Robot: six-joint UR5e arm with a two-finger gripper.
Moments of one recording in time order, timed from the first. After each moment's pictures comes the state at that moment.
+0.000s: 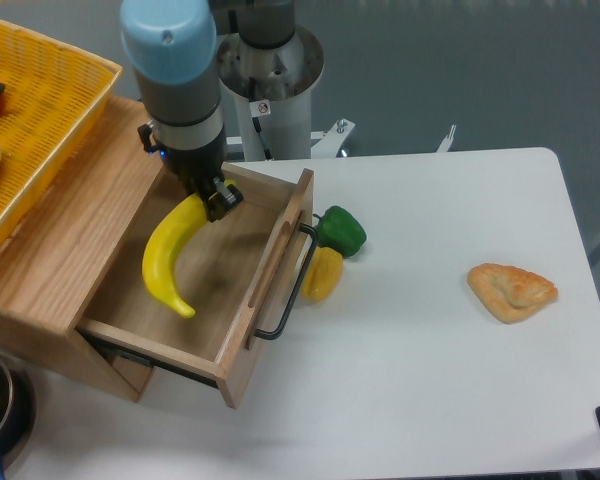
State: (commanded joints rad) arm 2.18 -1.76 -1.38 -1.61 1.55 0.98
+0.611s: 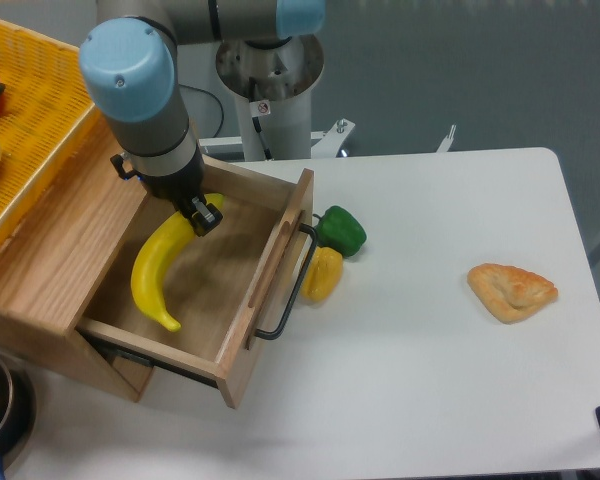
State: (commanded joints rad) arm 2.15 -1.79 -1.40 -1.61 1.60 0.94
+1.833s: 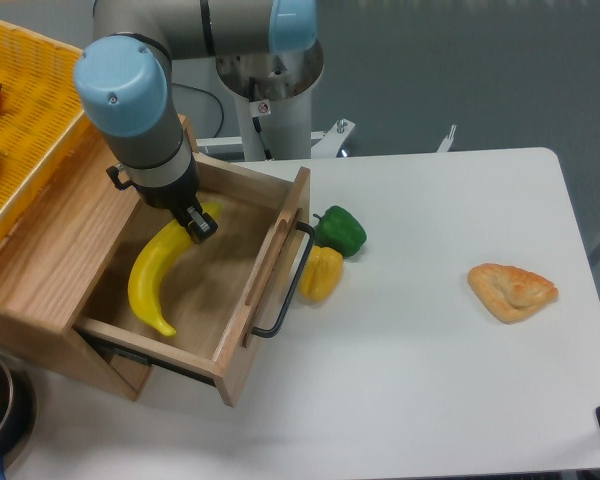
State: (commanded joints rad) arm 2.16 -1.80 -1.41 -1.56 1.60 0.95
